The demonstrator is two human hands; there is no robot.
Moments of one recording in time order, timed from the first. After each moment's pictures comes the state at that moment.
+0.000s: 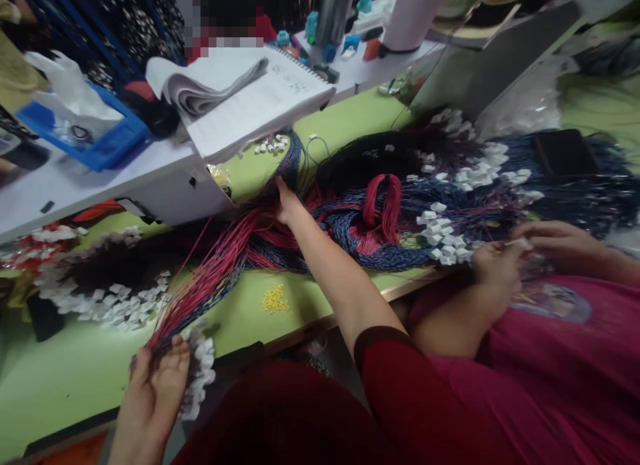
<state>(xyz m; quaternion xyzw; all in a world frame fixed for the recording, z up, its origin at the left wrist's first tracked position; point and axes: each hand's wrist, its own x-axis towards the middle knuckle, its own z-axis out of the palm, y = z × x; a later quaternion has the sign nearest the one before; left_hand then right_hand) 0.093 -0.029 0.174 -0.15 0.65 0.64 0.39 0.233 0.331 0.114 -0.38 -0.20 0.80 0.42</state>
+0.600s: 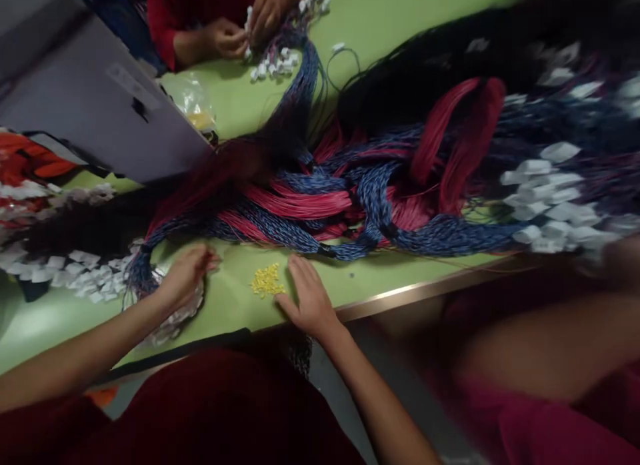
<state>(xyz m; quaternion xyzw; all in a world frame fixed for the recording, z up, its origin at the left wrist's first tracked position) 0.093 0.098 0.069 0.07 0.76 0.46 0.44 0.347 0.095 -0.007 -0.40 -0.78 0.36 0.31</state>
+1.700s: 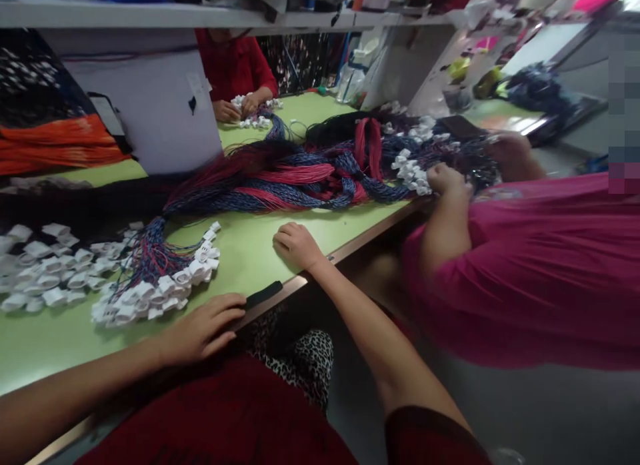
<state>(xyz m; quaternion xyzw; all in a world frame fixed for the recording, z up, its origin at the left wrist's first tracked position) -0.001 -0.081 -0.011 0.87 0.35 0.15 0.31 0.260 0.073 -0.017 -0.38 -0.90 -0.01 0.21</state>
